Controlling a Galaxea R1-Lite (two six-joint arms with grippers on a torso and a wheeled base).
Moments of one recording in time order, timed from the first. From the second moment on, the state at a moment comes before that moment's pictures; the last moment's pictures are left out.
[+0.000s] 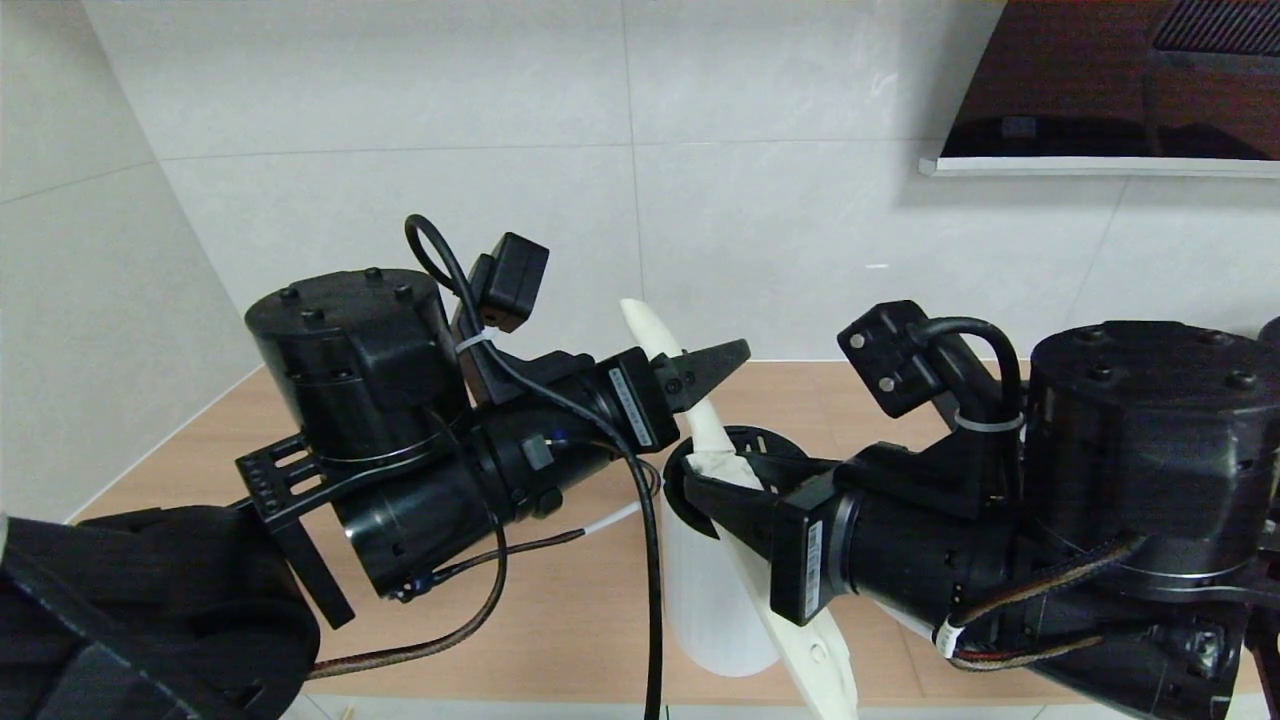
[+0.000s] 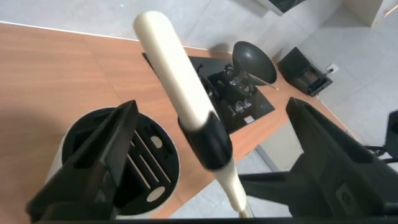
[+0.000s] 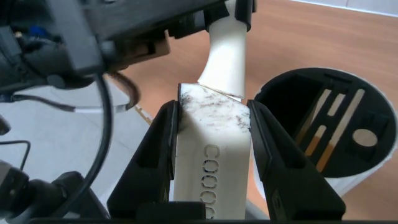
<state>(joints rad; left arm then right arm) -0.73 1.69 -0.81 -0.89 -0.08 -0.62 0.99 1.59 -0.83 -0.59 -0.18 0.27</state>
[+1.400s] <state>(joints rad) -0.73 1.53 -0.93 -0.65 0.03 -0.57 0.86 1.48 -0.83 -0.61 -0.18 0.24</state>
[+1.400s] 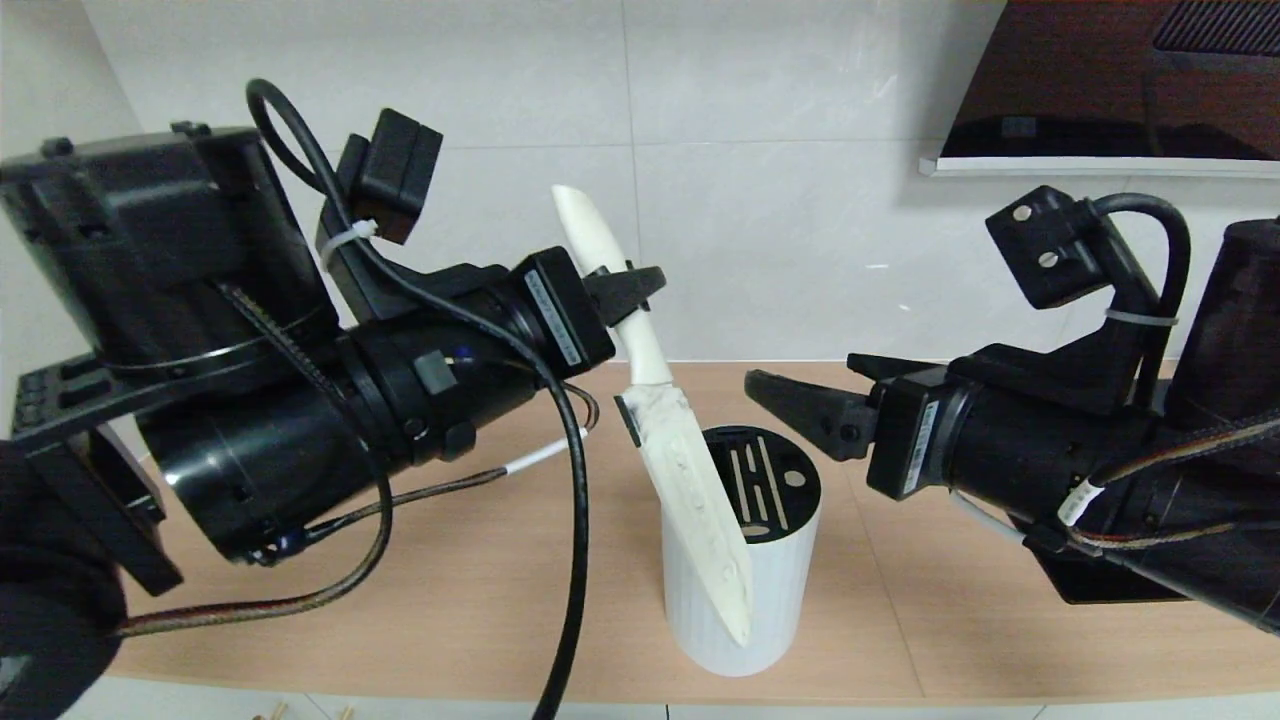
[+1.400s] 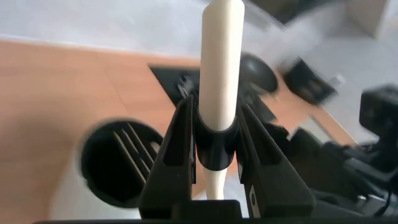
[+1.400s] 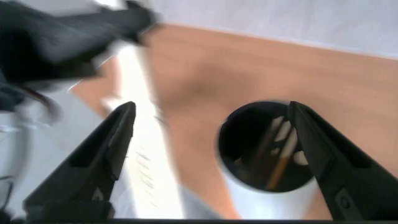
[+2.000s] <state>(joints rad) -0.73 1.63 -1.22 -0.48 0.36 -0.42 0.71 1.40 -0.81 -0.60 -0.19 0.18</state>
